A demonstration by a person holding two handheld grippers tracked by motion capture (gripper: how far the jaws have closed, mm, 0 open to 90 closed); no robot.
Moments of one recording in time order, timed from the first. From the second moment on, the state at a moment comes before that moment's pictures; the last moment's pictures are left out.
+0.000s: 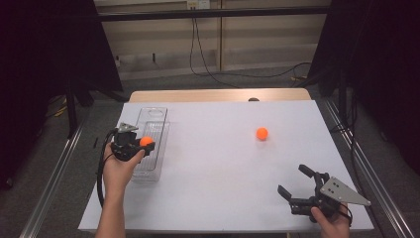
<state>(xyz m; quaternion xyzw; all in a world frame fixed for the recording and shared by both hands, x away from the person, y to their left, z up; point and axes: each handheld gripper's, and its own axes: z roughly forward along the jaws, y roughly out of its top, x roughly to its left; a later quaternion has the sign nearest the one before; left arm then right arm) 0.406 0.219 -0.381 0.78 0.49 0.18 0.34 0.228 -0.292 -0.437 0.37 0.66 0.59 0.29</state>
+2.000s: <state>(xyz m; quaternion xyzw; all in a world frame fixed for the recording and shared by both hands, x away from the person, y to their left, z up) 0.392 0.193 -0.369 0.79 0.45 0.16 0.39 0.229 -0.292 -0.437 0.37 0.66 0.59 0.29</state>
